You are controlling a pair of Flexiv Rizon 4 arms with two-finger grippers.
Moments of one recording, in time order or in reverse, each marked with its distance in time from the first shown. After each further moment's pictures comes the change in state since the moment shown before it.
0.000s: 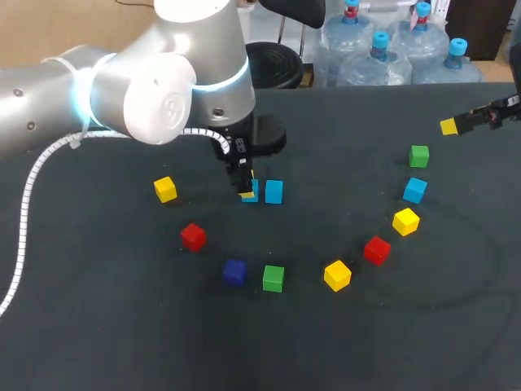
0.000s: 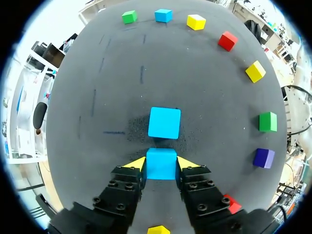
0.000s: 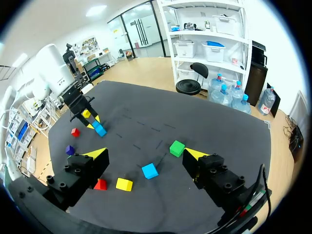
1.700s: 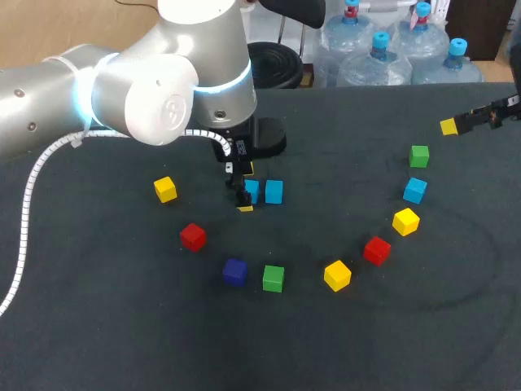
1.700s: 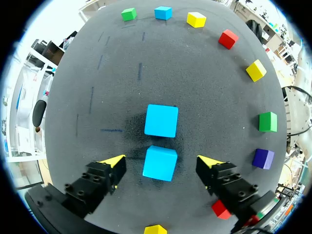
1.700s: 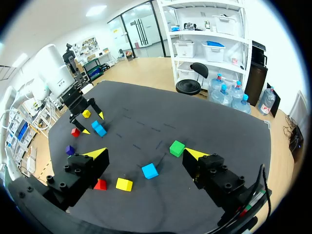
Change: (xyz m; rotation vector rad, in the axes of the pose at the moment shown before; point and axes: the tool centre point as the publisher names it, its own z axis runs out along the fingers) left arm 0.002 -0.004 0.002 0.005 0.018 -0.014; right arm 0.000 0.000 0.000 0.000 0.000 0.000
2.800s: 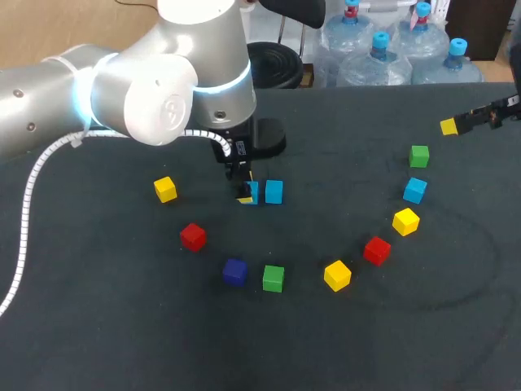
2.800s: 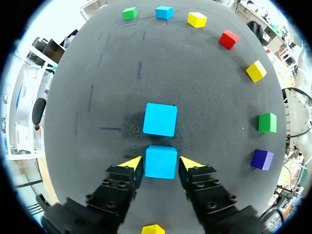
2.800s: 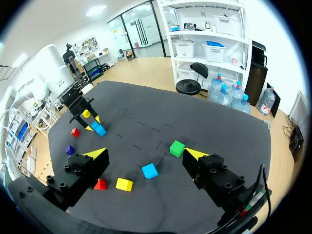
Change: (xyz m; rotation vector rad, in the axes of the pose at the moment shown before) left arm 0.001 -0.002 0.000 0.003 0.003 -0.013; right arm 0.000 0.000 0.000 0.000 0.000 0.000
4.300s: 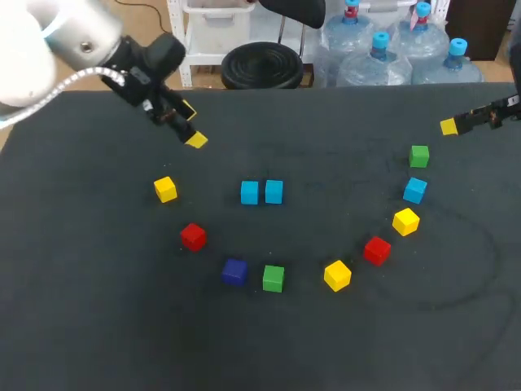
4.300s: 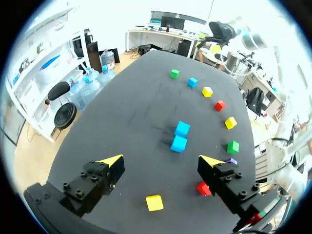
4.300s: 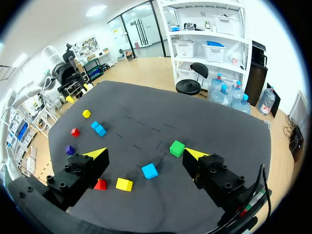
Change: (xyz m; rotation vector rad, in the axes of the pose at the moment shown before) left arm 0.069 0.034 -0.127 0.038 -0.500 -0.329; right arm 0.000 0.000 0.000 0.000 0.000 0.000
